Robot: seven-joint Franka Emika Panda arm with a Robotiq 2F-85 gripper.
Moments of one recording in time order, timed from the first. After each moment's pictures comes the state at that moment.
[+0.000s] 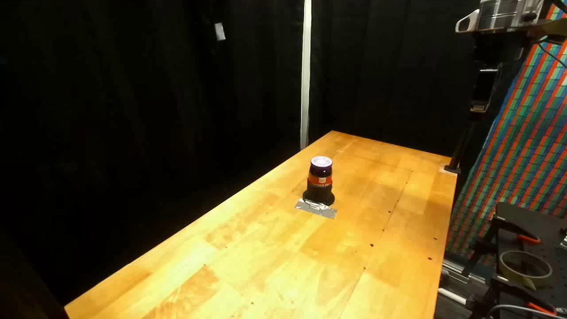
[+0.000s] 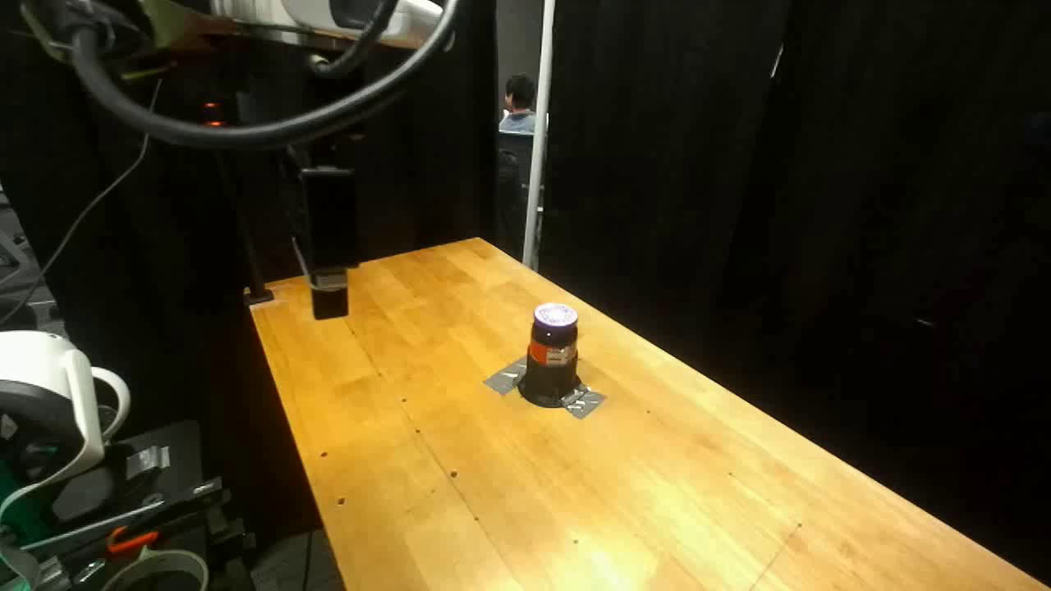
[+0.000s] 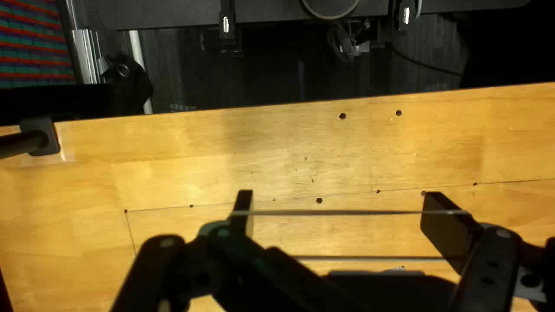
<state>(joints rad) 0.03 -0.56 -0.02 -2.54 -0.03 1.90 0.03</state>
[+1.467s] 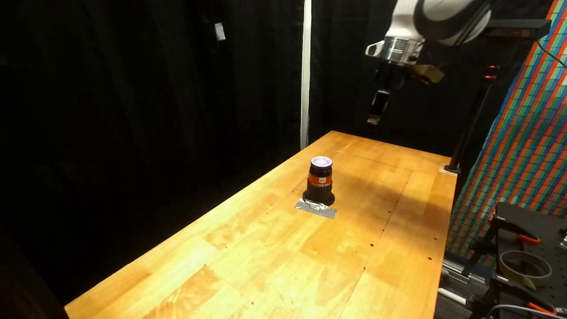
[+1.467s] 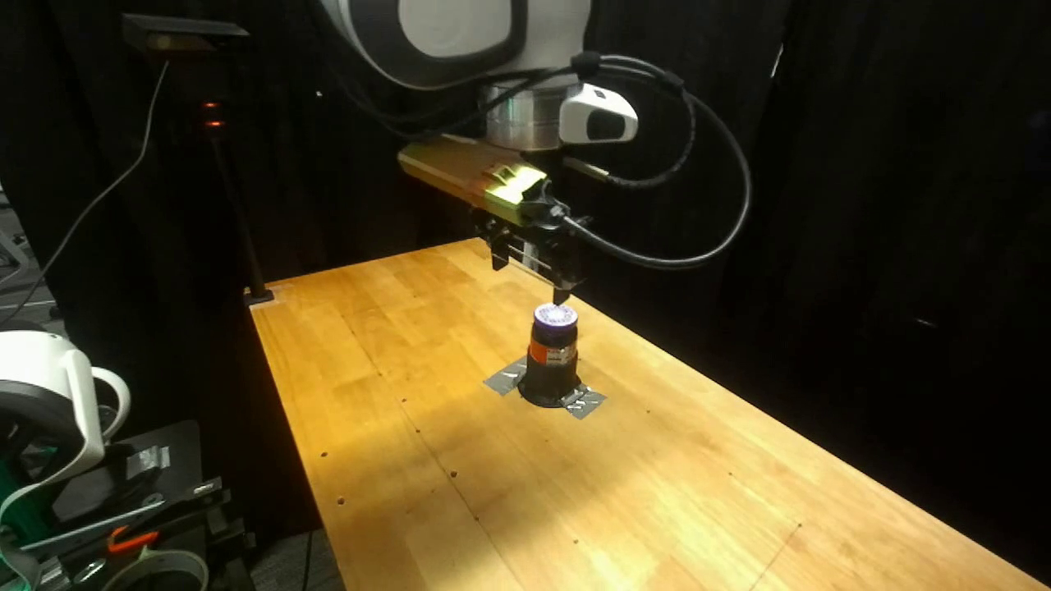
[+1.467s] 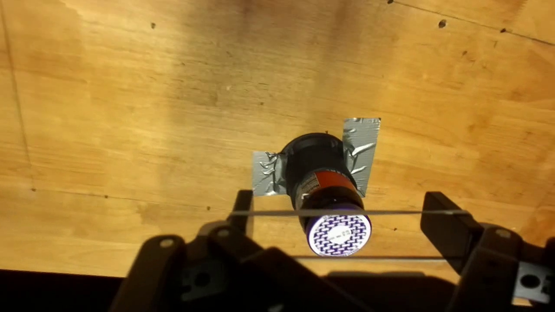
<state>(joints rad) 0.07 0.02 -0.05 -2.20 0.18 2.36 -0.38</state>
